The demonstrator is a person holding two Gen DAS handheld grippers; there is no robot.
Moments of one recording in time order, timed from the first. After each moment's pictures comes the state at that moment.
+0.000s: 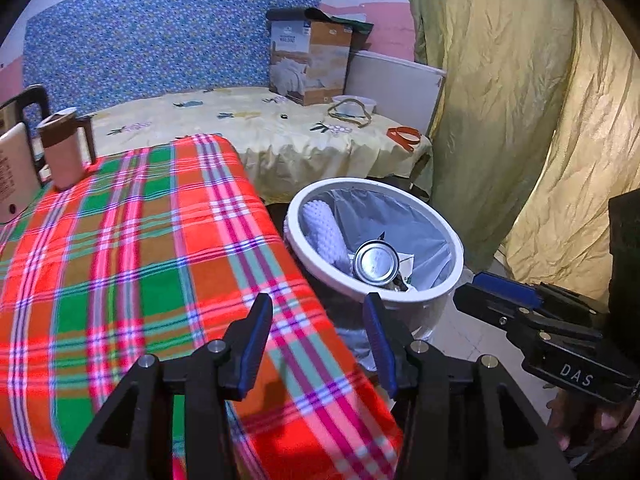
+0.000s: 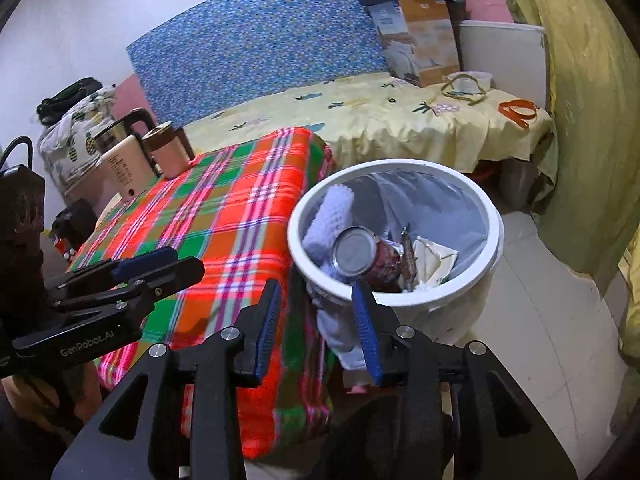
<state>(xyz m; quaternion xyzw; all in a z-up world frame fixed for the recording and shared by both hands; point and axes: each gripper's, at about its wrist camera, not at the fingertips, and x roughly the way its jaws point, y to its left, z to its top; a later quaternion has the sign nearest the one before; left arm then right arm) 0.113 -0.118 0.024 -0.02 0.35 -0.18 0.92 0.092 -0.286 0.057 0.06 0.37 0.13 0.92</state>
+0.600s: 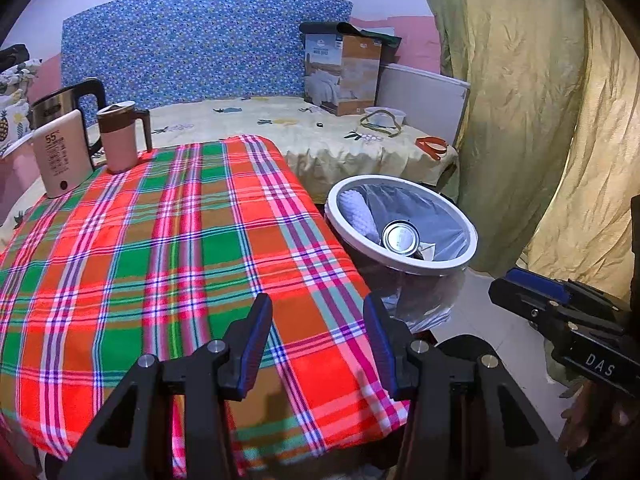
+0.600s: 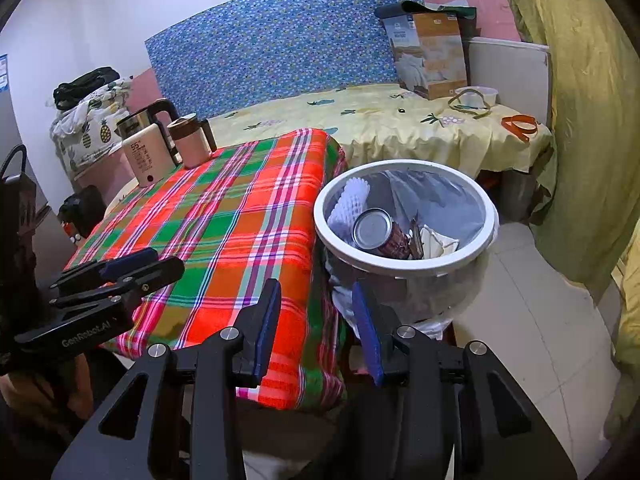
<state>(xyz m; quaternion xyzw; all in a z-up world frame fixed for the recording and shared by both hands) 0.059 -0.088 0.022 -0.02 0.34 -0.12 0.93 0.054 -0.272 0.060 0.04 0.36 0.13 0.92</state>
